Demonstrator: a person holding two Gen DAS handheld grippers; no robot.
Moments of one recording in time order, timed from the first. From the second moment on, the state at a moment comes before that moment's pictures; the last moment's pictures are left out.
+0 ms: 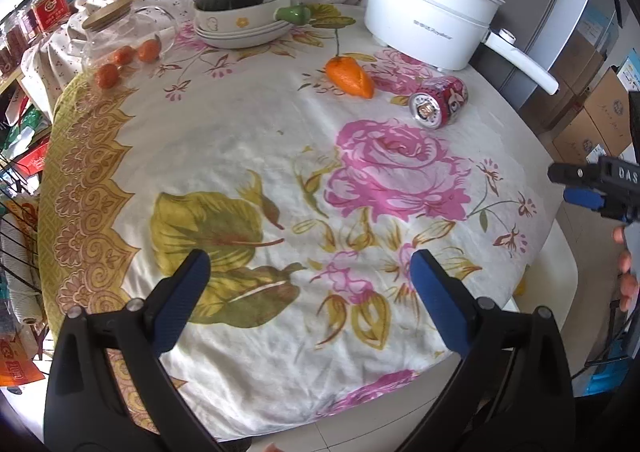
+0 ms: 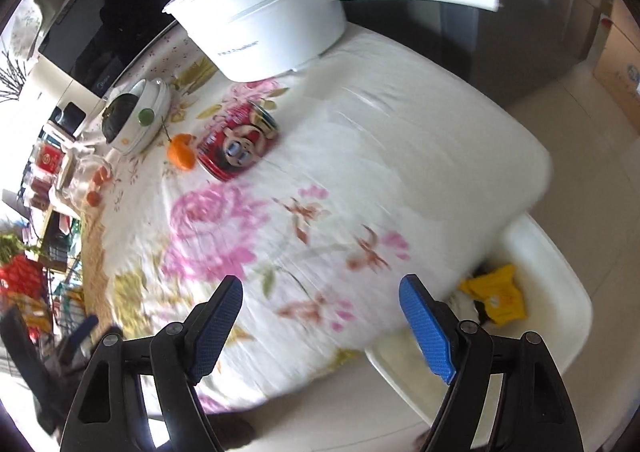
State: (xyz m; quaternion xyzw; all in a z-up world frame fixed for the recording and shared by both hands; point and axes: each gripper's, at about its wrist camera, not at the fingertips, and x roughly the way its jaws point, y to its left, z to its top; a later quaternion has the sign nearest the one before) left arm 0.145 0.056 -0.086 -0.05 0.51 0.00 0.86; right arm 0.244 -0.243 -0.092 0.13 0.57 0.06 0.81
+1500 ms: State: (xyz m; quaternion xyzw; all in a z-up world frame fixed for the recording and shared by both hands) left arm 0.265 0.027 -0.116 -0.02 0.51 0.00 0.86; right arm 0.314 -0.254 -0.143 0.08 0.57 0.11 0.81
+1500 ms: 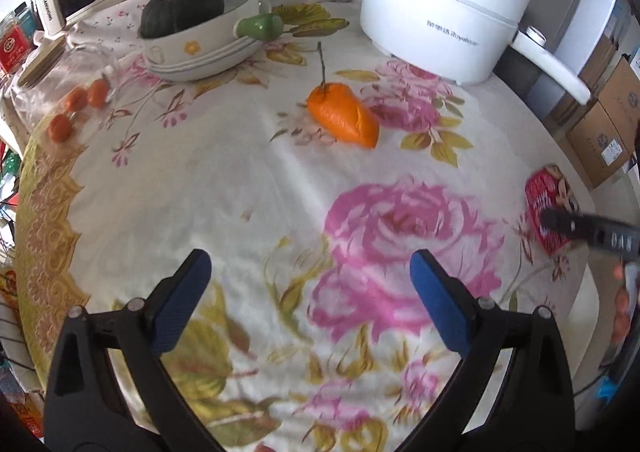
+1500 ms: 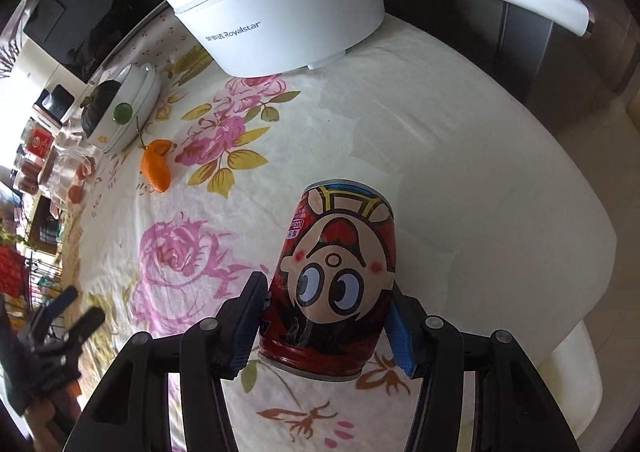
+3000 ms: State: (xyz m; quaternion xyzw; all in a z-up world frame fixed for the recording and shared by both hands) left arm 0.140 0.045 -0.092 -0.07 0.48 -0.04 0.88; right arm 0.245 -0.224 -0.135 0.02 0.57 0.08 0.82
